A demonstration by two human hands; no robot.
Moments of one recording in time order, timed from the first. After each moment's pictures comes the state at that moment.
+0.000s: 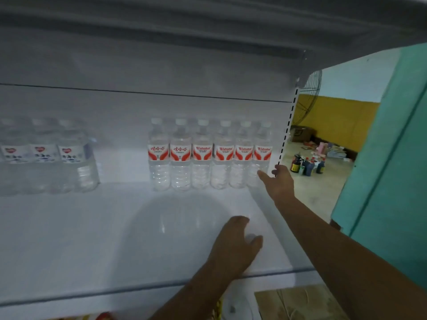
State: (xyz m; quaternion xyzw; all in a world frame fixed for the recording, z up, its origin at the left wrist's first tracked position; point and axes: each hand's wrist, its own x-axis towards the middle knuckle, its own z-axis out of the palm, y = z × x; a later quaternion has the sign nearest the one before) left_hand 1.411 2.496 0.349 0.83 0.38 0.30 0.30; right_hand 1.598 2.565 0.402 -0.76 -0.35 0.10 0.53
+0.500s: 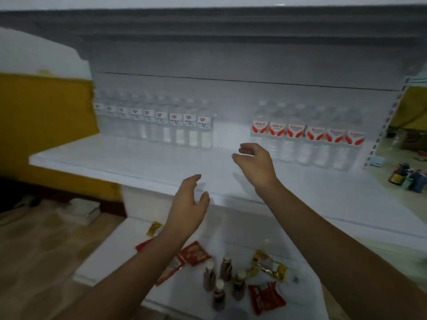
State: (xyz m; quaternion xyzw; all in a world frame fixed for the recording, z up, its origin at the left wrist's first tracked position) left_hand 1.118 2.387 0.364 0.66 0.56 0.47 0.16; right_hand 1.285 2.455 0.427 -0.53 -0.58 0.30 0.55
